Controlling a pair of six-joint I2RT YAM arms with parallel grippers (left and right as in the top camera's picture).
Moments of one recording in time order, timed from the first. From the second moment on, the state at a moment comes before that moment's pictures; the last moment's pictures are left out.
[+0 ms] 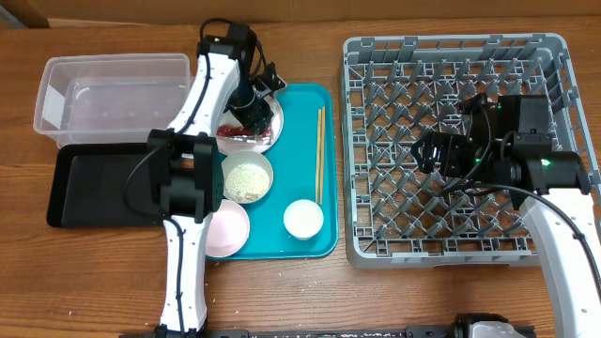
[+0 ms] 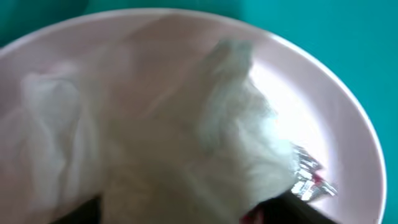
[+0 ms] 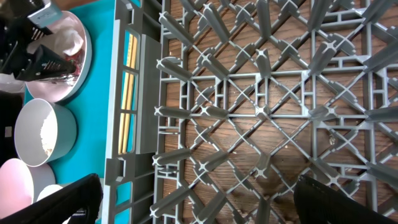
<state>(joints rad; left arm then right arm) -0.18 2.53 2.26 -1.26 0.10 0.66 -0.02 1.31 1.13 -0.87 -0.35 0.12</state>
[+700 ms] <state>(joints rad) -0.15 2.53 2.91 -1.54 0.08 0.35 -0.02 1.31 1.13 -0.86 -0.35 0.12</state>
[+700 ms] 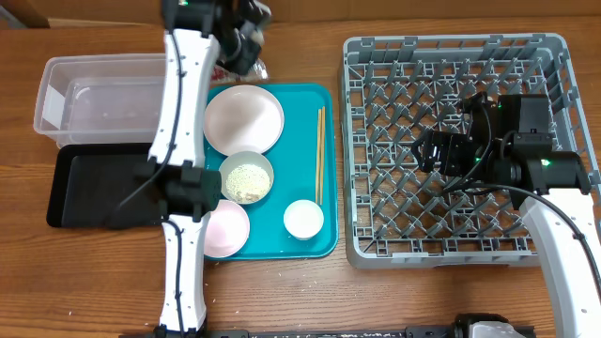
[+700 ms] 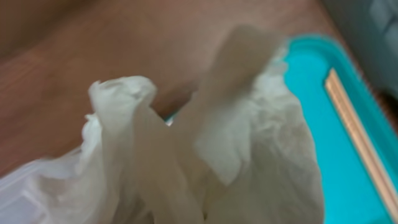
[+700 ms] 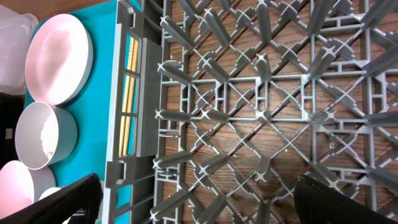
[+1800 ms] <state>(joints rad) 0.33 2.50 3.06 -1.68 0.17 -0.05 -0.02 1.31 1.13 -0.87 -0.35 0.12</state>
